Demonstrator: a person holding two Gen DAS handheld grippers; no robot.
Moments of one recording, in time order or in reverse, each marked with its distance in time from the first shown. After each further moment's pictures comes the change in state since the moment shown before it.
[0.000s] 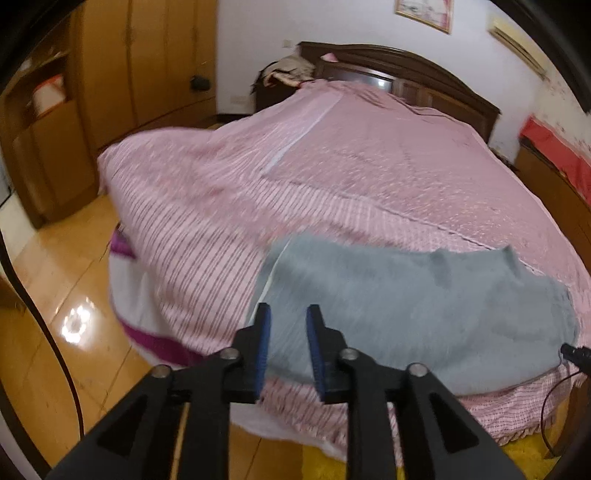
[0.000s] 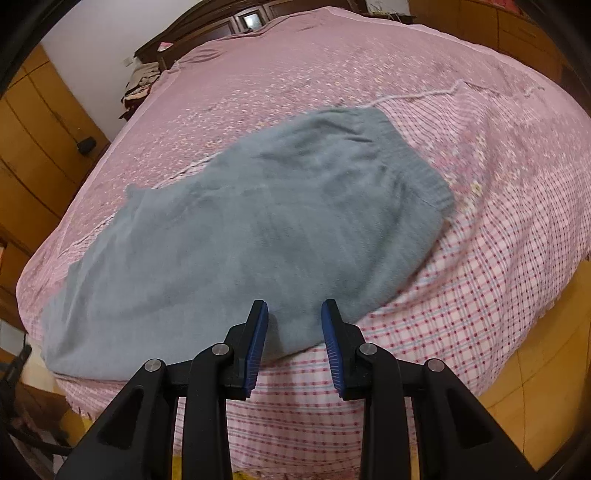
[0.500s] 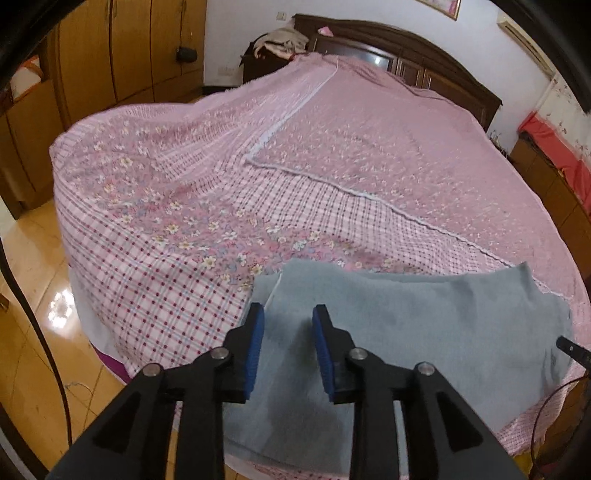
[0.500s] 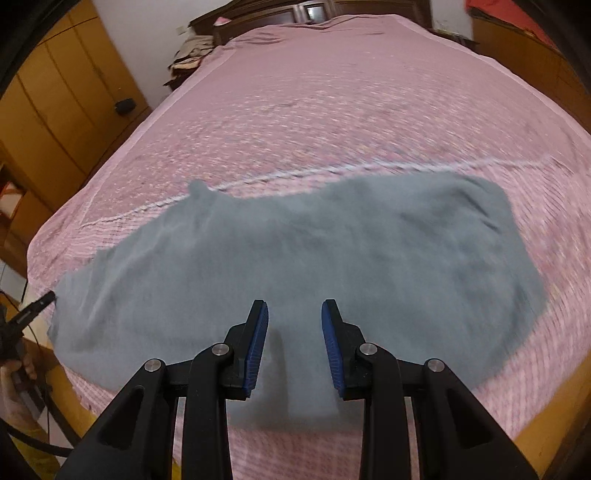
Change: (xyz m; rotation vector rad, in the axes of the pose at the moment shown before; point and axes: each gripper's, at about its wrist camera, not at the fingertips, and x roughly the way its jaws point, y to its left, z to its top) left arm 0.071 0.009 0.038 -0.040 0.140 -0.067; right arm 0.026 0.077 0.045 -0.194 0.032 0.073
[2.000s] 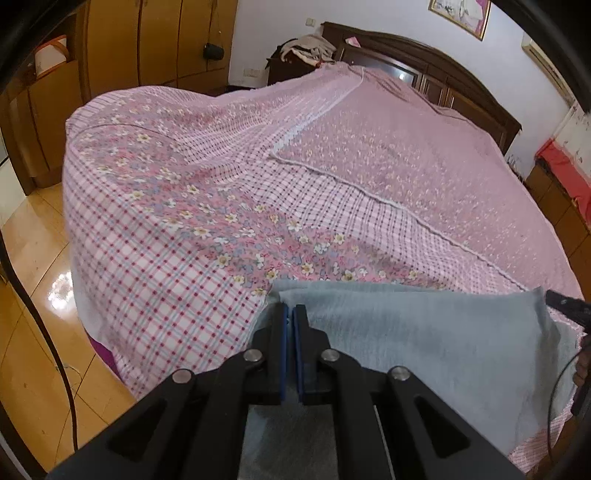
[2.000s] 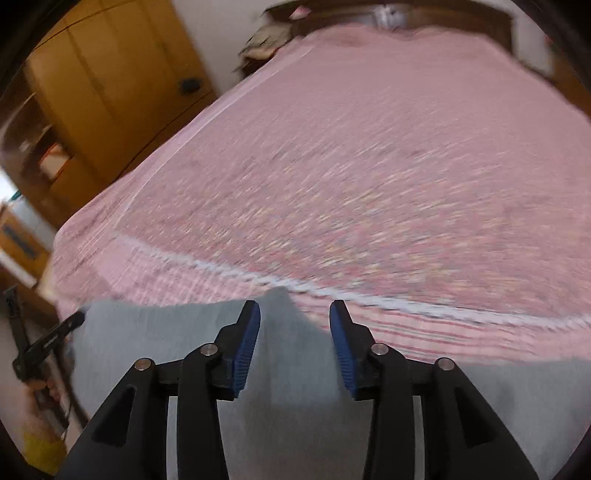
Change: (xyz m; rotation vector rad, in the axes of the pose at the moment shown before) left arm 0.011 0.009 -0.012 -0.100 -0.059 0.041; right arm 0.076 0.063 0.097 -0.217 0.047 0.215
